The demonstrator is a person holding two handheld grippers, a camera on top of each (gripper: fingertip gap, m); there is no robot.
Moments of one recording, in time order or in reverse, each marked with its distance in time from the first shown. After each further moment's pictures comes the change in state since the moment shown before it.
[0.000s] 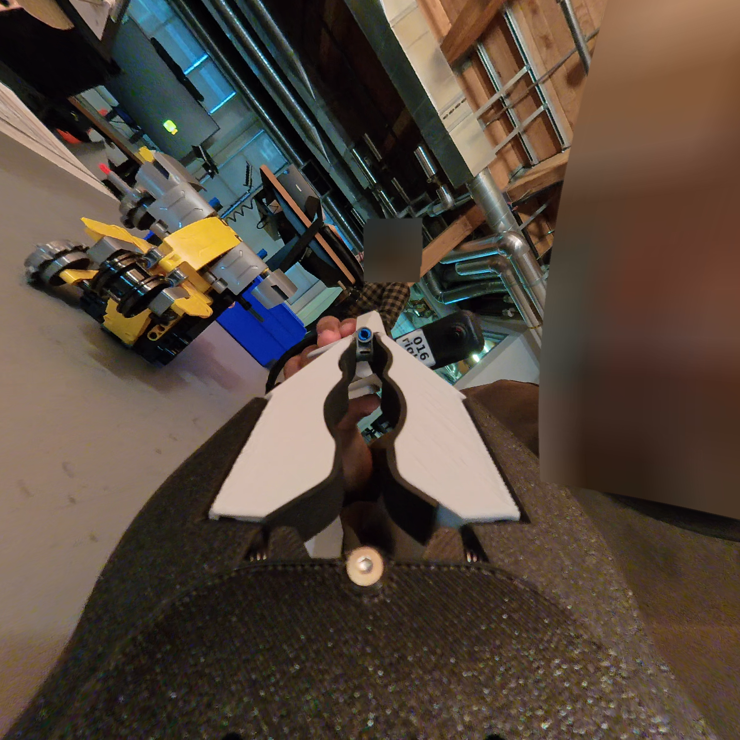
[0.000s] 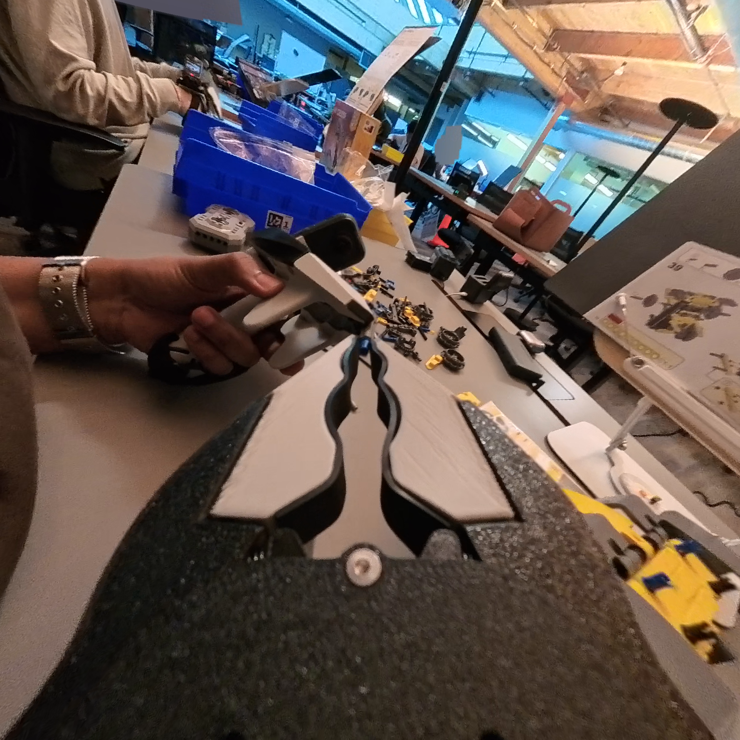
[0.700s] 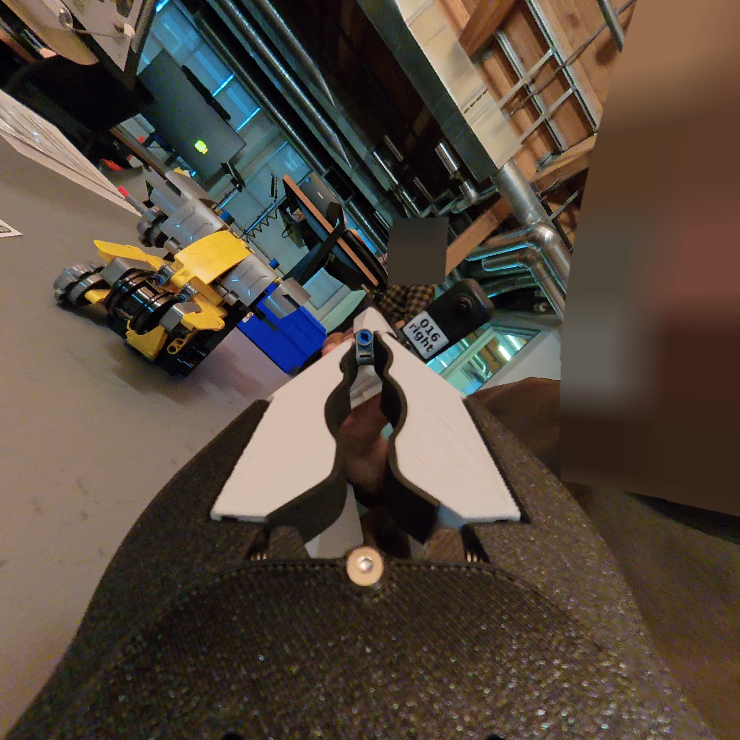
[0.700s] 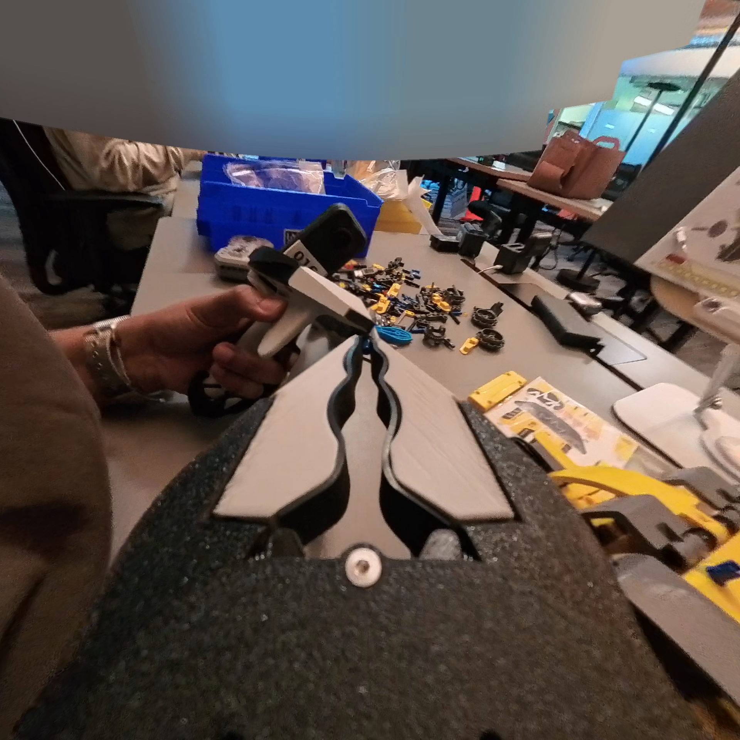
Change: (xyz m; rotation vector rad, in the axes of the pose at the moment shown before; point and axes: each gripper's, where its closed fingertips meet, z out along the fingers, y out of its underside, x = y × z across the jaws) left arm -0.002 -0.001 0.008 0.007 -0.058 0.073; right arm 0.004 0.000 0.002 -0.011 -0.061 0.244
